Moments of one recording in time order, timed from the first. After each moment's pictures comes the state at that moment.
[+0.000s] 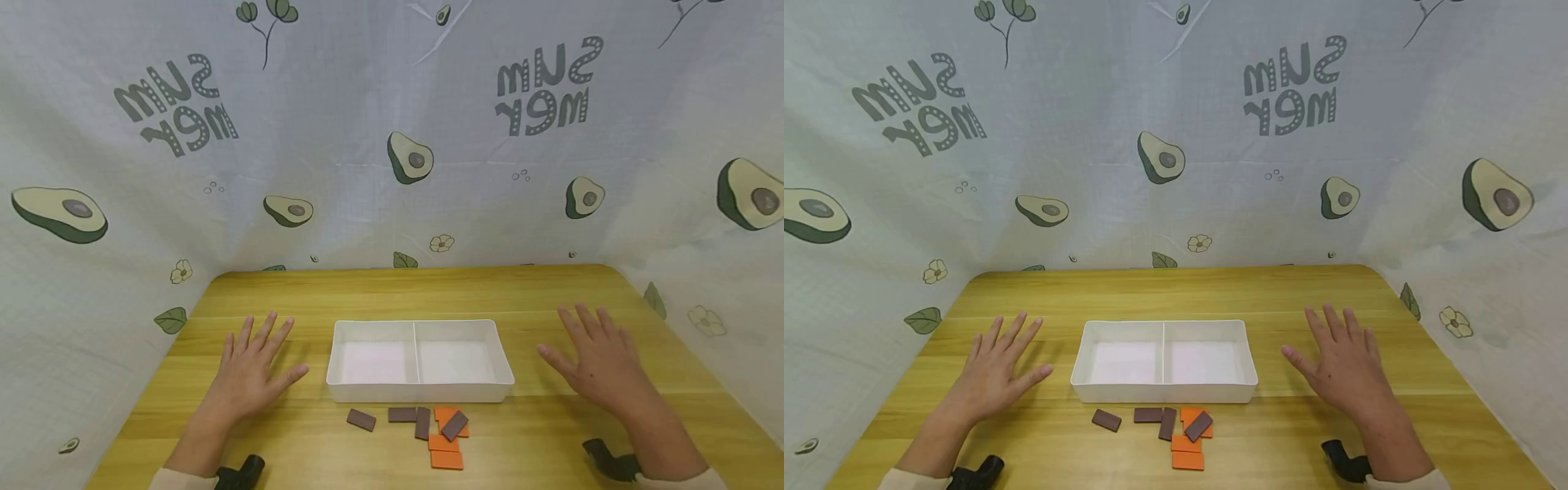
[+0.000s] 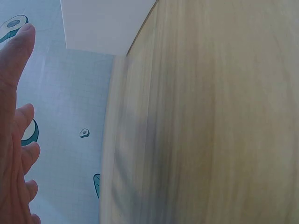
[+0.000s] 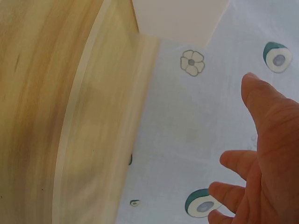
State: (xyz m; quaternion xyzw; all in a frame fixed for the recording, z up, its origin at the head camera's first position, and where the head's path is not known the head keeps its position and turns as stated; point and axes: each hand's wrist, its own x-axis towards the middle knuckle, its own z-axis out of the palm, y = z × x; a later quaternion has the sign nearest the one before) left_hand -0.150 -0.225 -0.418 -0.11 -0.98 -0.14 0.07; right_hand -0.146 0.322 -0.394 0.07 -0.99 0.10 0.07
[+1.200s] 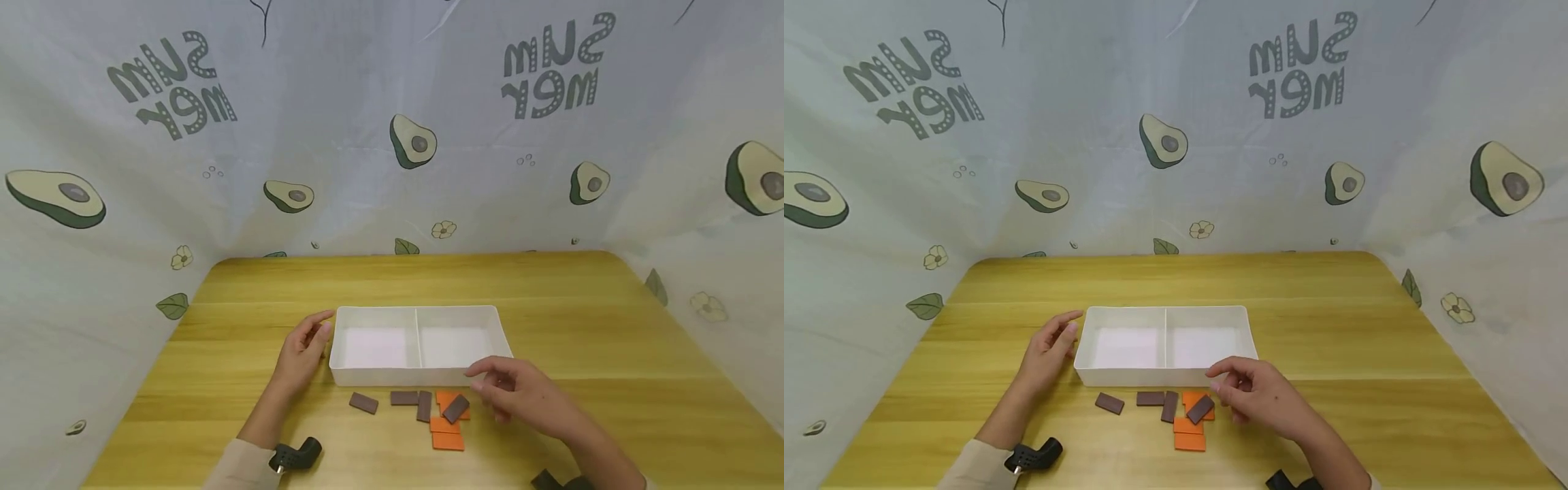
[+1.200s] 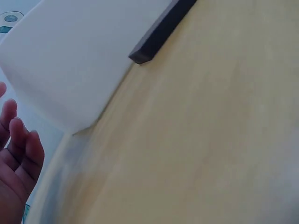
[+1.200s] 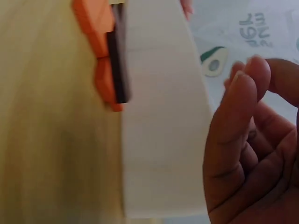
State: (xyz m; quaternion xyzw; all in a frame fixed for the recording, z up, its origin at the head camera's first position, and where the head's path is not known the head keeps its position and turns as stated) left_hand -0.169 -0.162 -0.452 -0.04 -0.80 -0.60 0.03; right_hand -0.107 0.221 -0.397 0.16 -0.82 0.52 -0.18
